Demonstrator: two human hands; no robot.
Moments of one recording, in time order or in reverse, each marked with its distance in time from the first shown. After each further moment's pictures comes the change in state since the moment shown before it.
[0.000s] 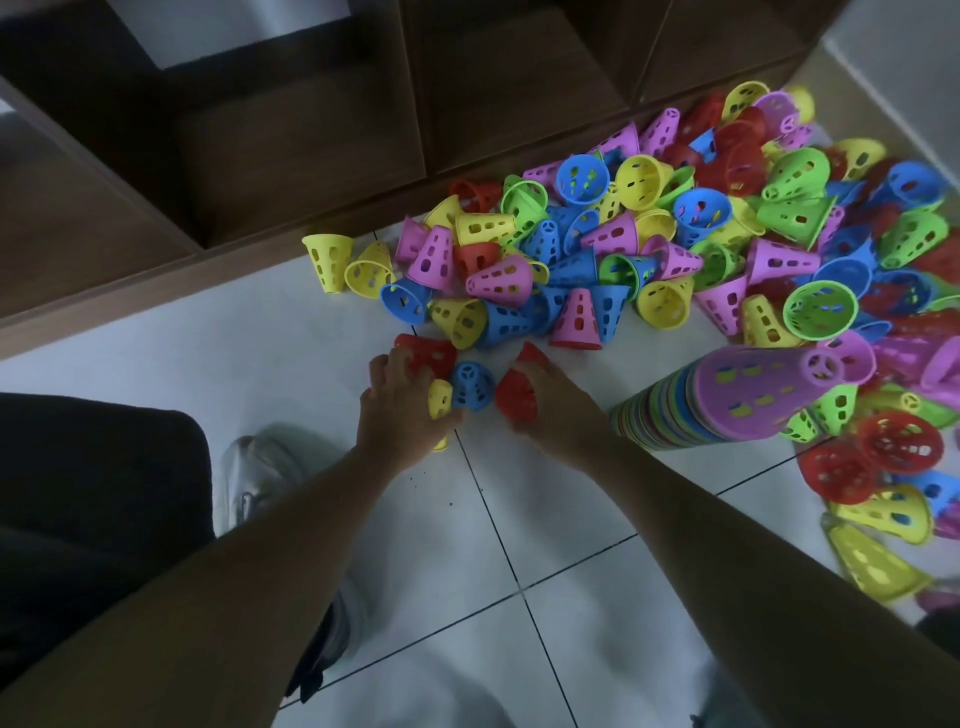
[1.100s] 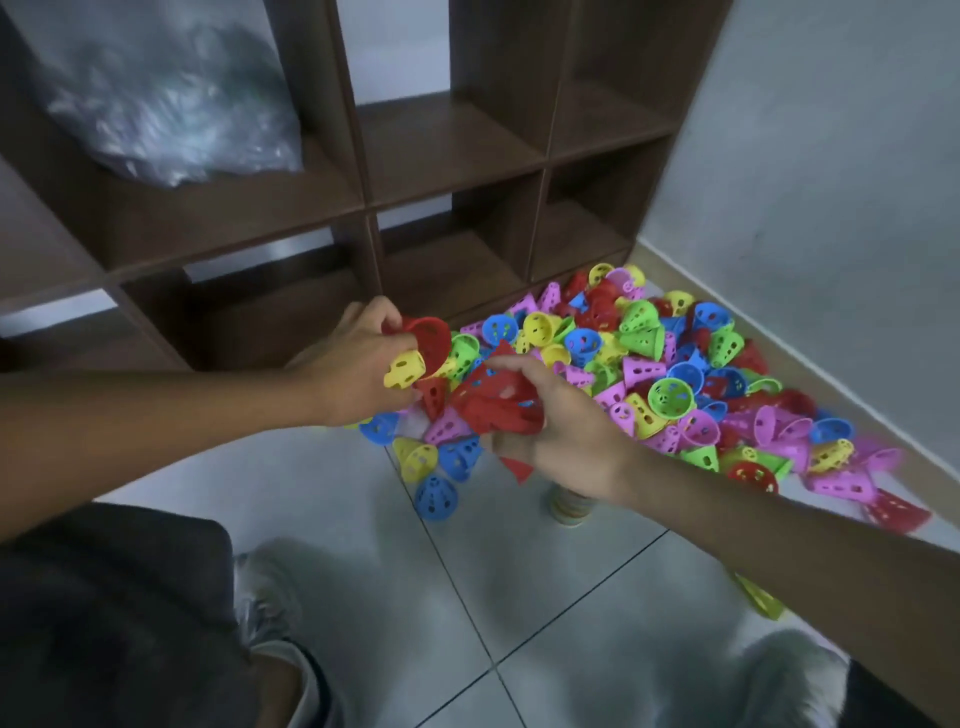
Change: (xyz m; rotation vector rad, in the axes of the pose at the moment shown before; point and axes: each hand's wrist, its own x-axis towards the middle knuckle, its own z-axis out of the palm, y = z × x) left_hand 0.014 0.082 -0.301 0.105 -0.040 0.503; right_hand -0.160 -0.127 -0.160 0.398 0.272 -0.236
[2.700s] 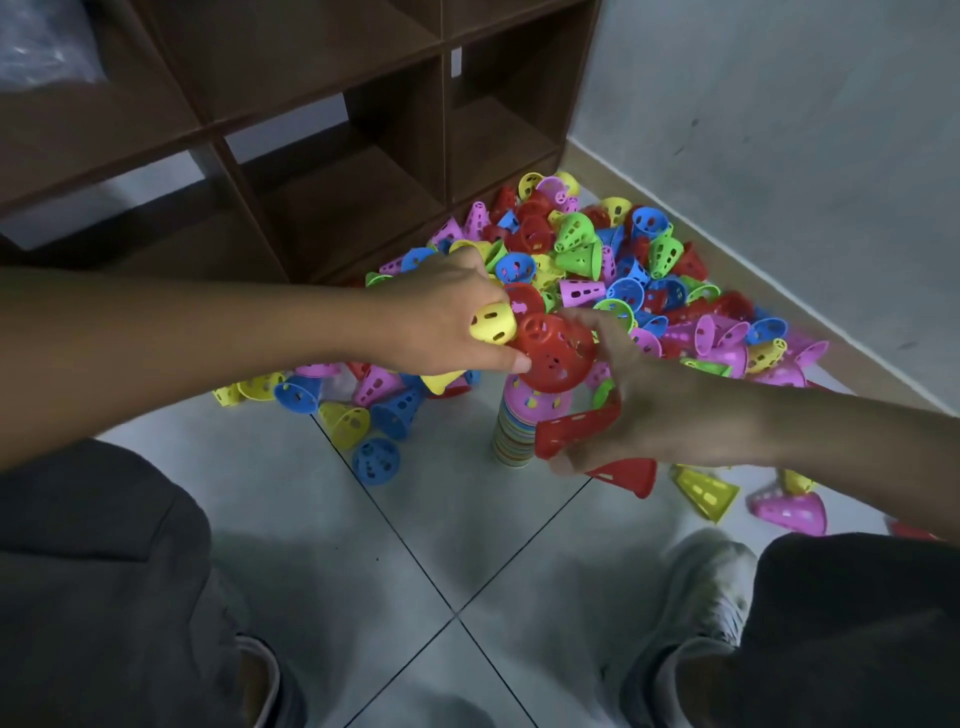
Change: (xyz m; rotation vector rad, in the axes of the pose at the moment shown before) left_hand 0.090 0.132 0.009 -0.185 -0.248 0.339; right_hand -0.045 0.024 -0.109 -0.172 -0.263 0.374
